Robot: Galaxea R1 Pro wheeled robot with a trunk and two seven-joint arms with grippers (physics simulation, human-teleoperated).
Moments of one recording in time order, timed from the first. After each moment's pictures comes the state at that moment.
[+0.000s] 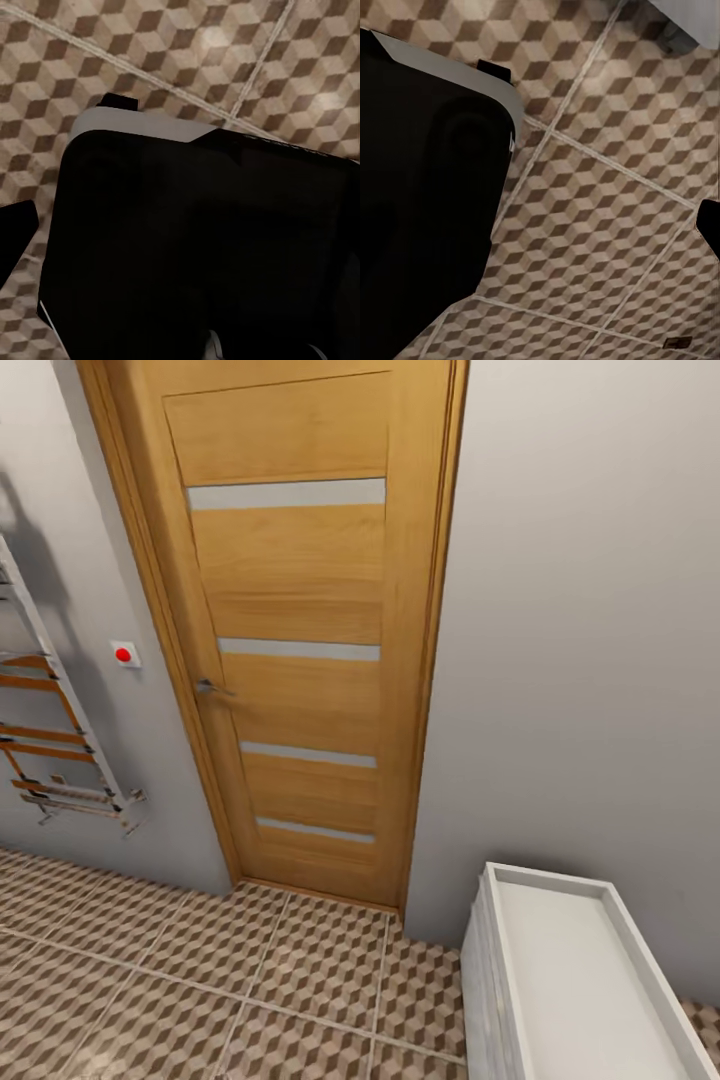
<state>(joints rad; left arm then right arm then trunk) -0.17 -0.08 -0.45 -0.01 0.68 -0.09 0.04 -0.16 0.02 -0.02 0.03 0.34 0.00 -0.20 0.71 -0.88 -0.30</state>
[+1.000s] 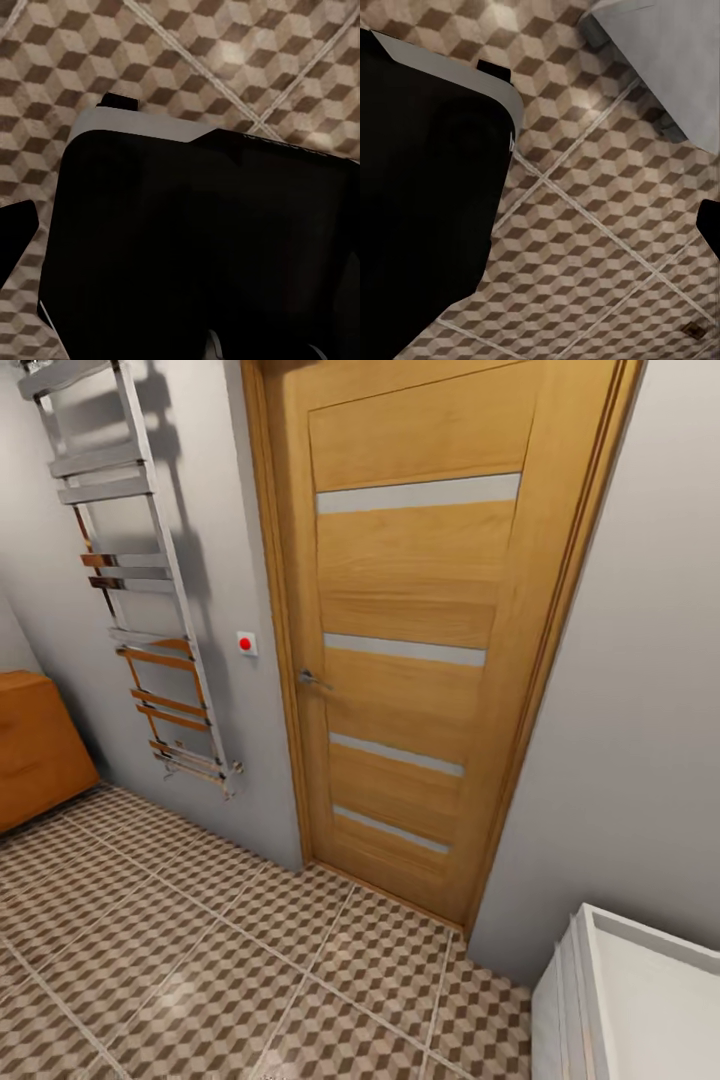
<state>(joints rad) -0.17 -0.08 -0.45 -0.01 0.68 -0.09 0.04 -0.16 0.02 -0.02 0.03 0.34 0.00 -0.20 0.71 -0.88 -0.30</state>
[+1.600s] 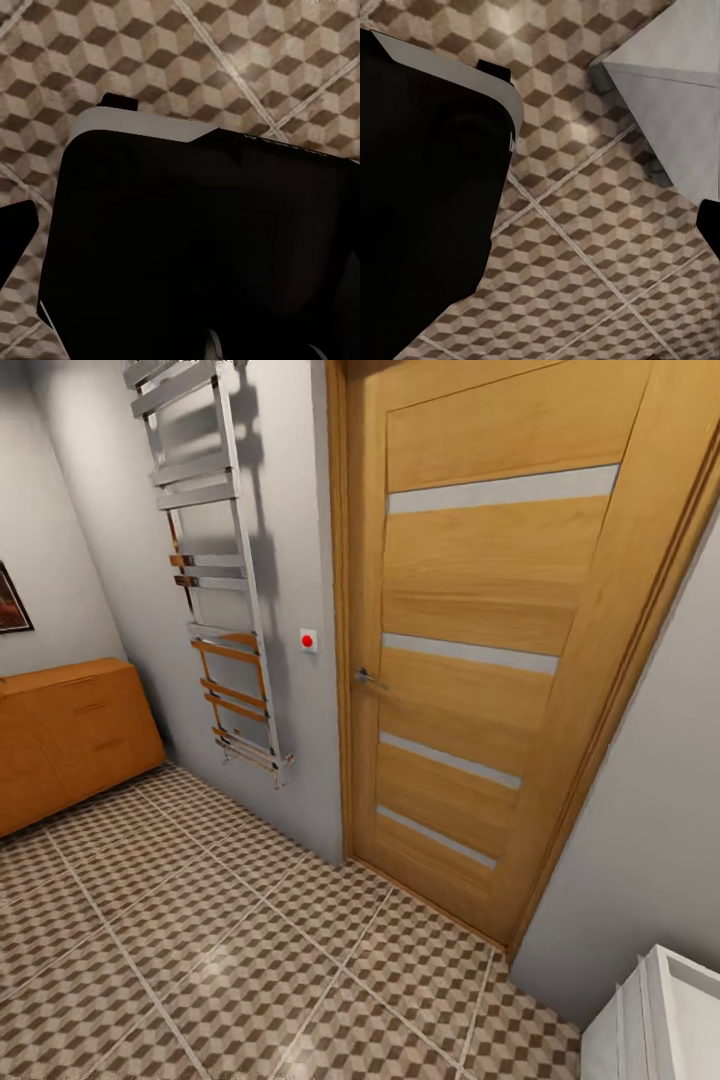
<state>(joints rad) -0.17 -0.08 -0.45 -0.01 0.68 -0.09 0.04 -0.16 0.02 -0.02 0.03 0.33 0.00 -0.20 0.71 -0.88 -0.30</state>
